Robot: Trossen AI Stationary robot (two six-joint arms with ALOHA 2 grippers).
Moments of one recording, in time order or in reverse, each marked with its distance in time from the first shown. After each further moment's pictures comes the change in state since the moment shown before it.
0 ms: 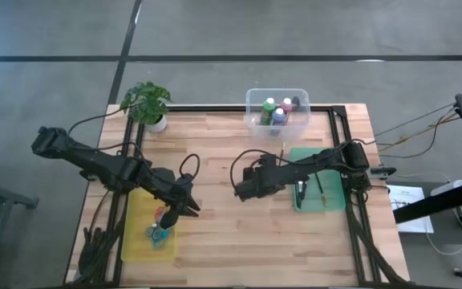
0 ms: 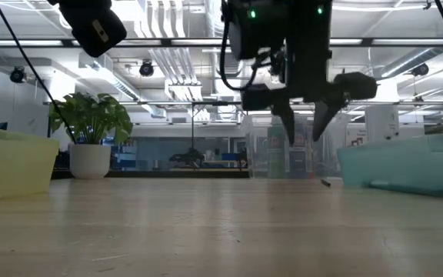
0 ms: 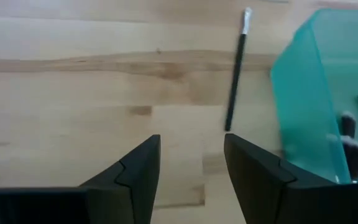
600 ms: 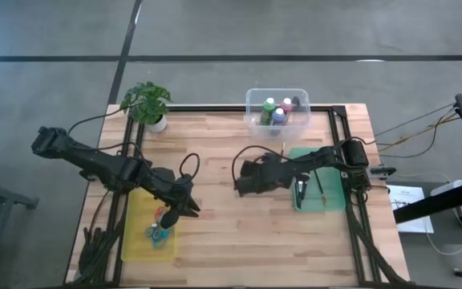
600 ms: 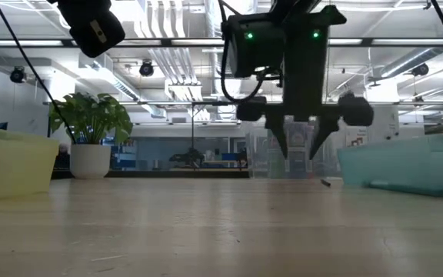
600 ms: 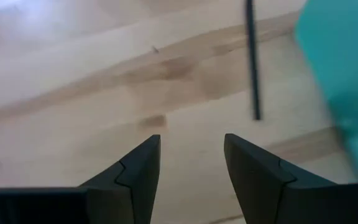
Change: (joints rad) left arm 0.000 0.000 0.001 0.005 0.006 -0.051; right arm -0.047 0.001 -0.092 0.172 -0.012 0.214
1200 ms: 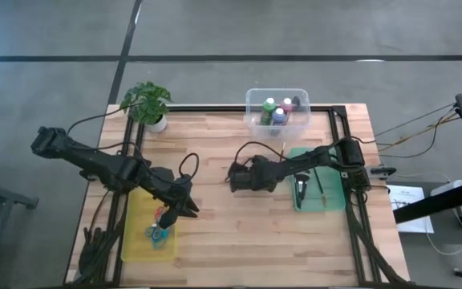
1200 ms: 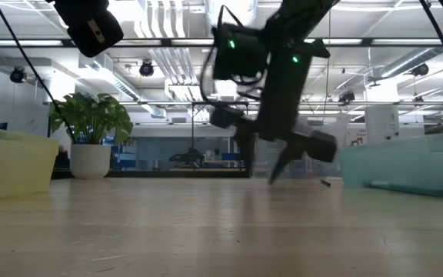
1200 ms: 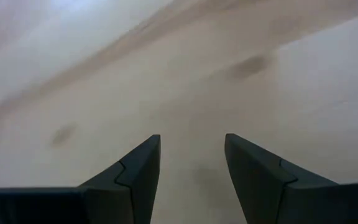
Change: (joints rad) left arm 0.000 -0.008 0.000 -0.008 0.019 -0.003; right arm -0.036 0.024 -0.077 0.434 -0.096 -0.034
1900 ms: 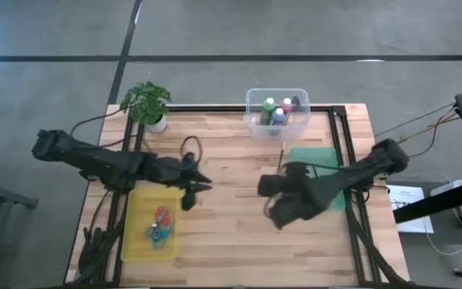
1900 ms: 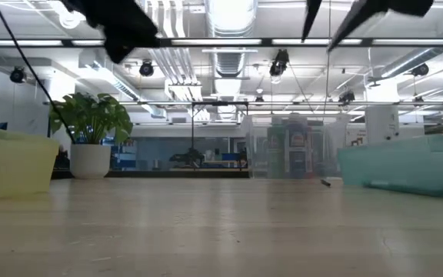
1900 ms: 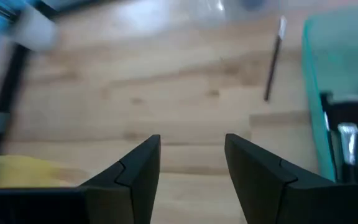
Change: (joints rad) left arm 0.107 0.027 0.000 0.050 -0.334 0.139; right arm 0.362 -0.325 0.213 -0.686 0.295 0.114
